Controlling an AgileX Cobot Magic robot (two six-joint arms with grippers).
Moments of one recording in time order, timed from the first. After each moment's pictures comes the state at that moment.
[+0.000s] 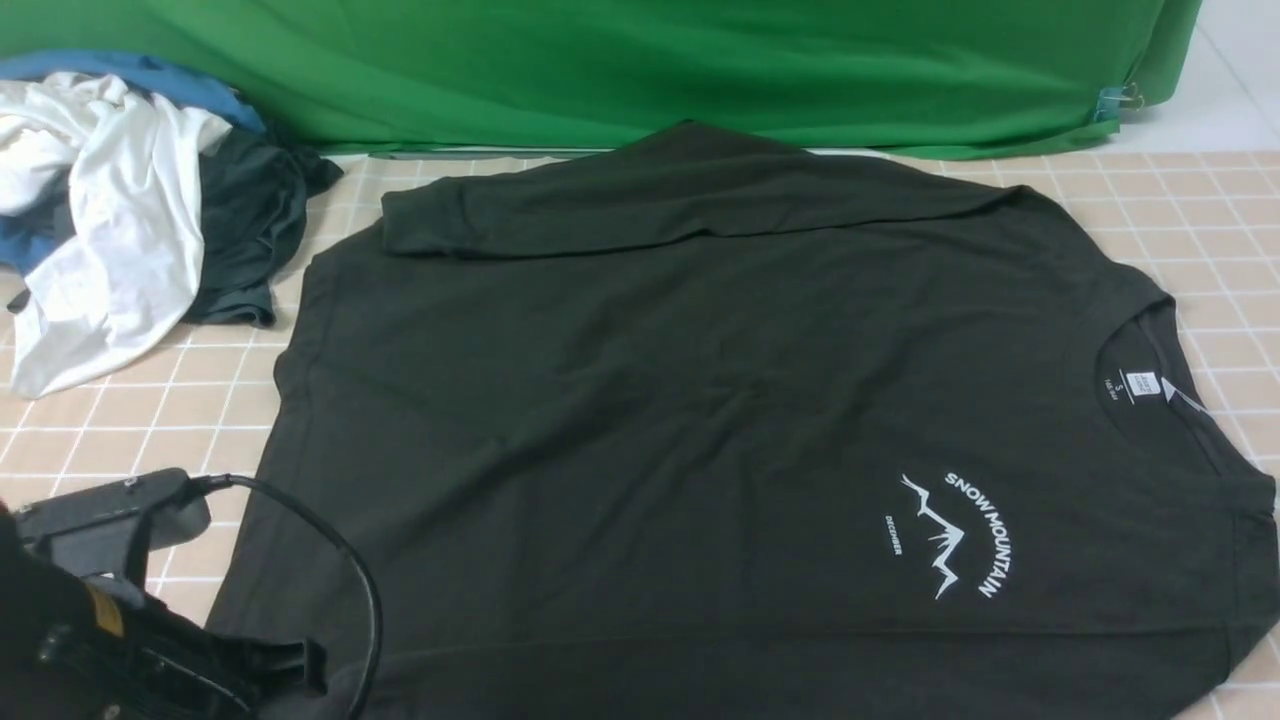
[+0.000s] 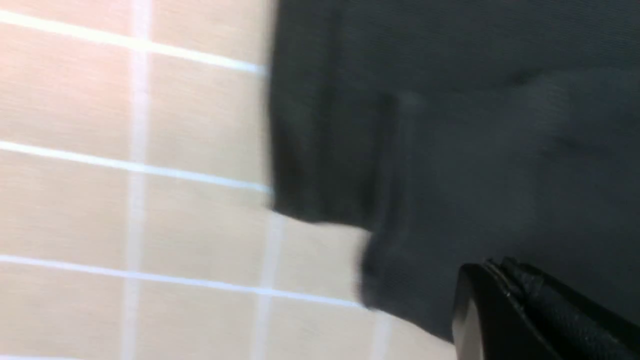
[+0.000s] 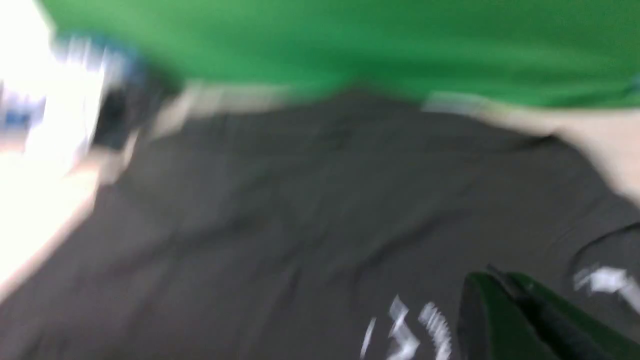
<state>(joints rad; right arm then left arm) 0.54 0.61 -0.78 -0.13 0.69 0.31 -0.21 1.10 -0.54 0.00 0.88 -0.42</state>
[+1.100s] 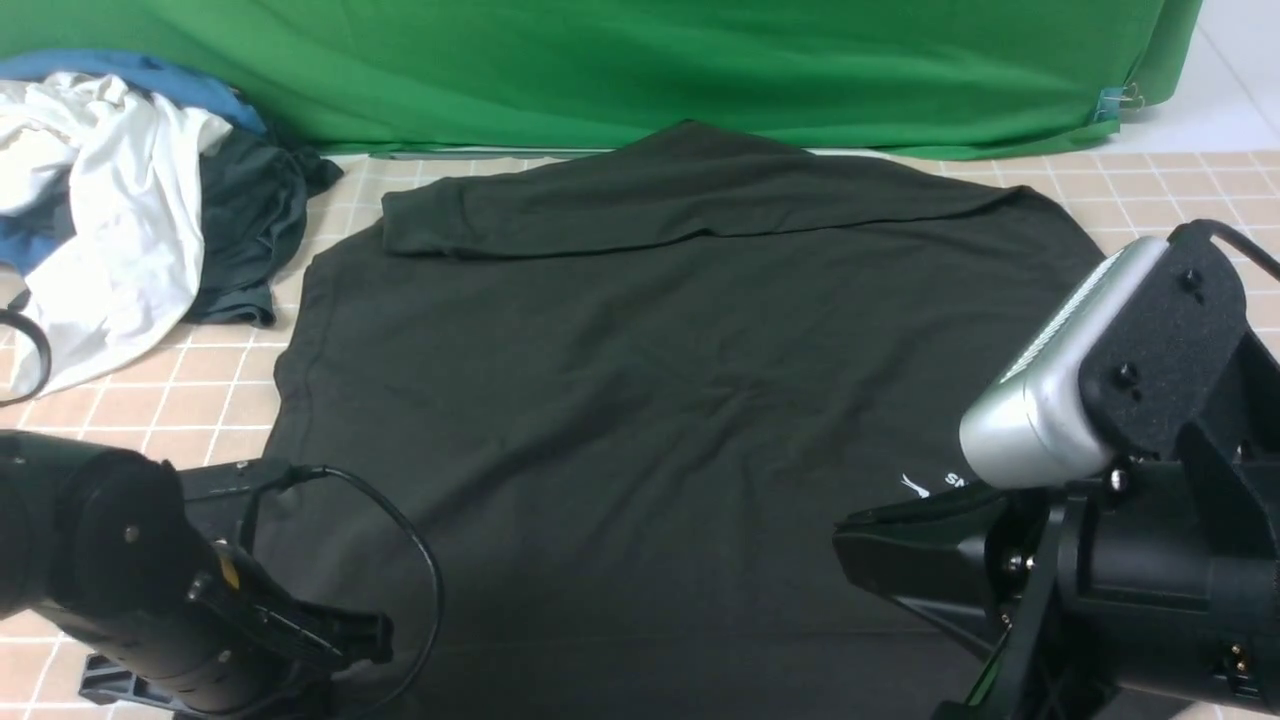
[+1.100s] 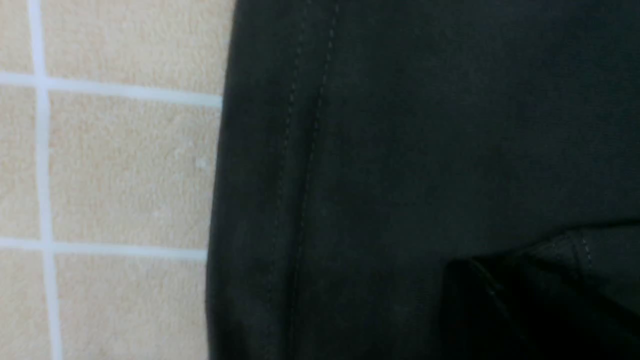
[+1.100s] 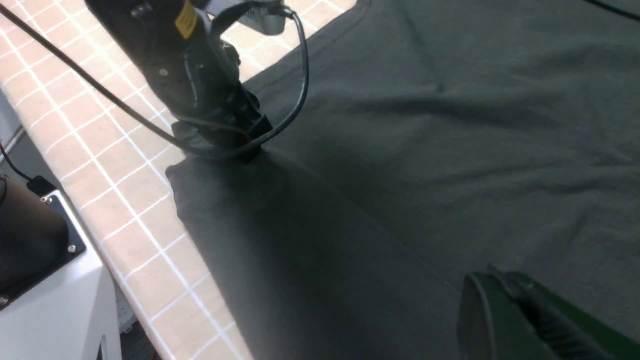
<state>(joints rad) 0.98 0.98 -0.79 -0.12 0.47 0.33 -0.21 1.42 -0.57 -0.03 0.65 -0.30</state>
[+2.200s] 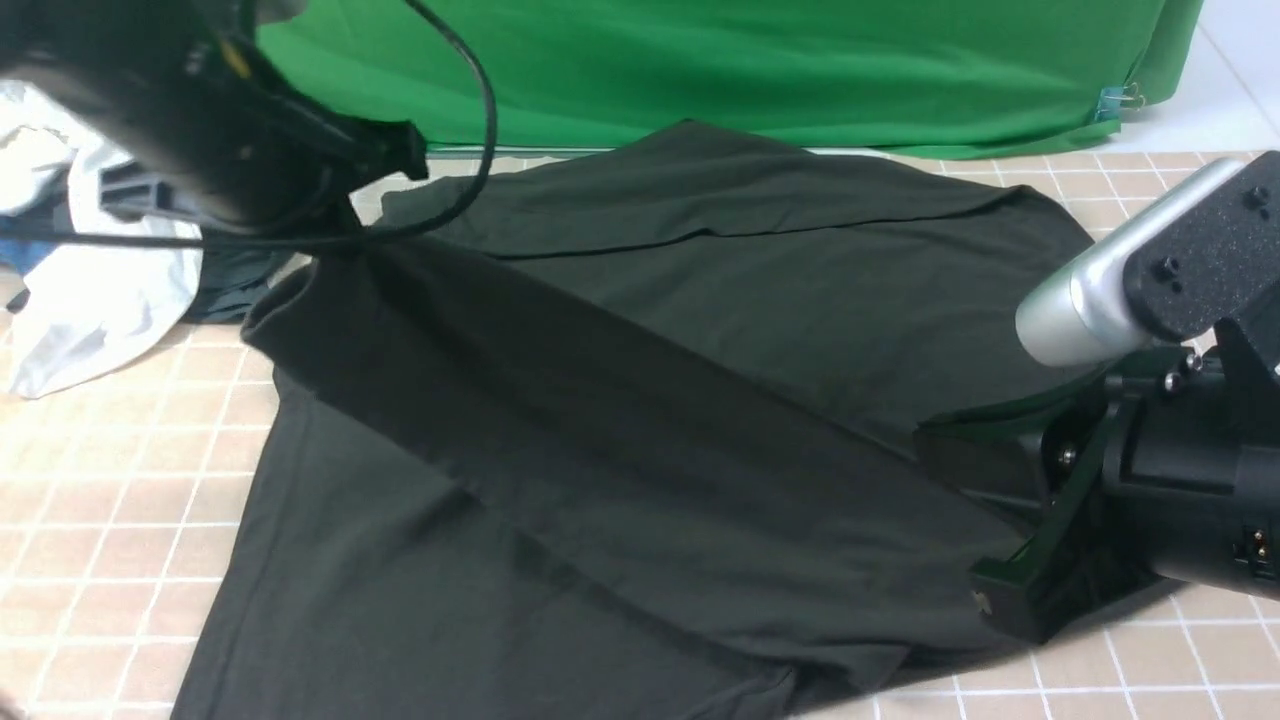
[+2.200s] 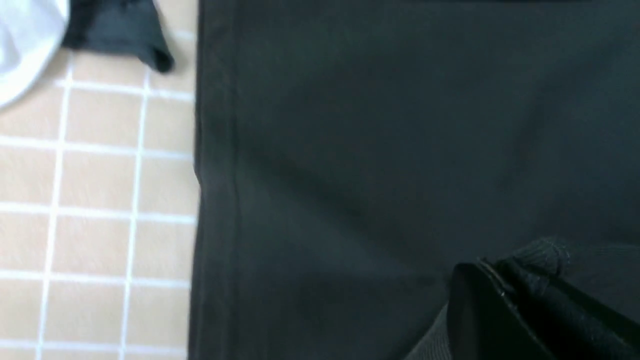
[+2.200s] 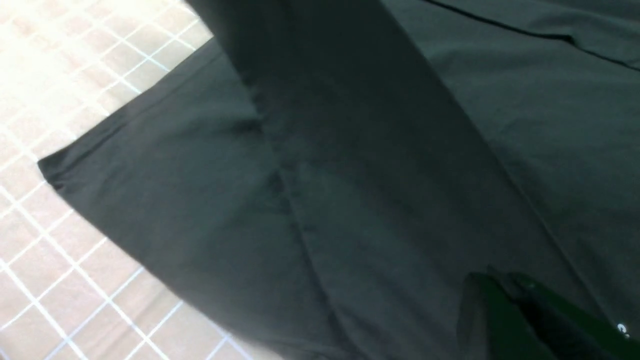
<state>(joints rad) 0.85 0.98 -0.80 -0.26 0.49 0.41 -0.21 1.60 -1.41 0.12 0.93 -0.35</state>
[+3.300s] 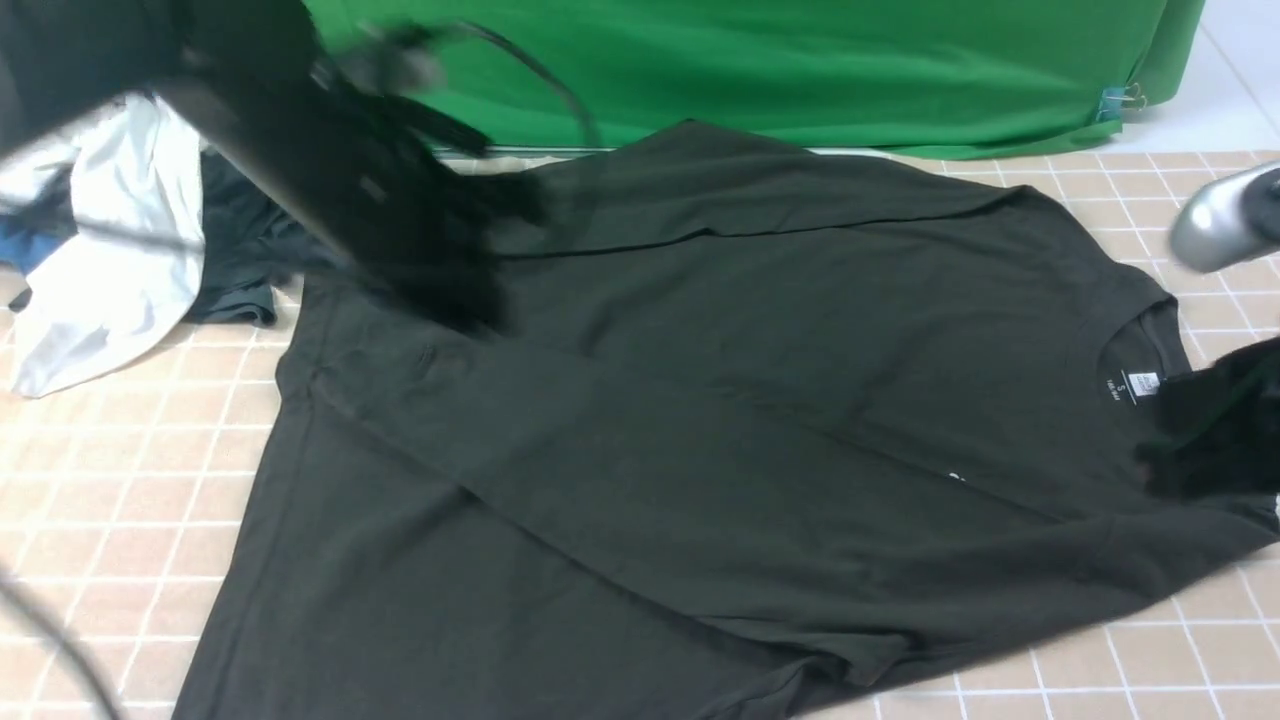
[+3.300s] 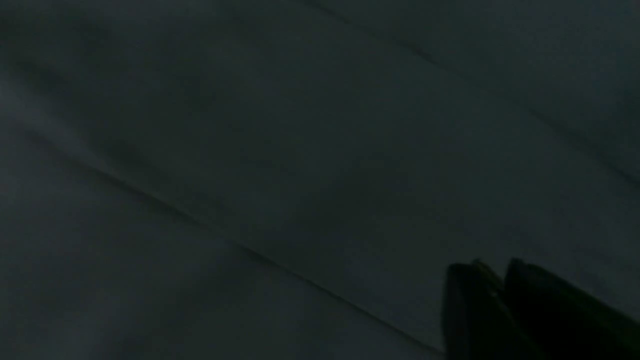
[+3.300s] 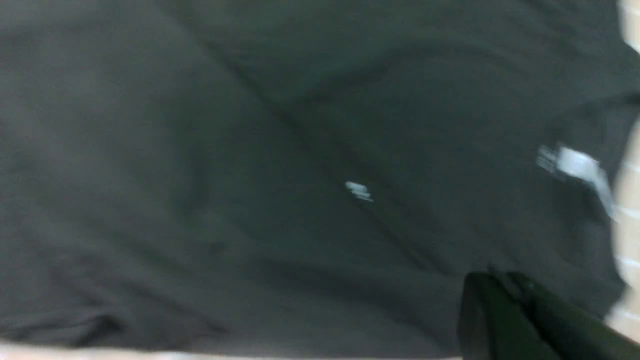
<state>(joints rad) 0.46 1.00 -0.82 -0.30 0.75 0.35 -0.32 1.64 -1.36 -0.29 0.98 -0.20</state>
